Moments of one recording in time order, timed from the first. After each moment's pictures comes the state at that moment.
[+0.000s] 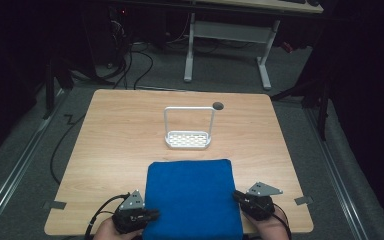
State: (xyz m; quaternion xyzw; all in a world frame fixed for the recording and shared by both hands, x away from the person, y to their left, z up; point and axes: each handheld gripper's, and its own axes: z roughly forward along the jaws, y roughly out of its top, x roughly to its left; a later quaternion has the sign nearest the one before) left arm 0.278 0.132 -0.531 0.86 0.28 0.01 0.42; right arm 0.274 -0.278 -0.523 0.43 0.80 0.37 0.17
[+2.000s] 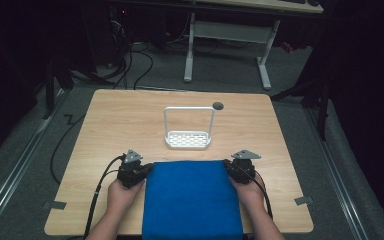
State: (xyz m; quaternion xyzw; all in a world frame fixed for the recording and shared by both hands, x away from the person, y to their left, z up) left arm 0.392 0.130 -0.536 0.79 0.43 0.11 0.41; right arm 0.379 -0.248 -0.531 0.50 0.76 0.34 0.22
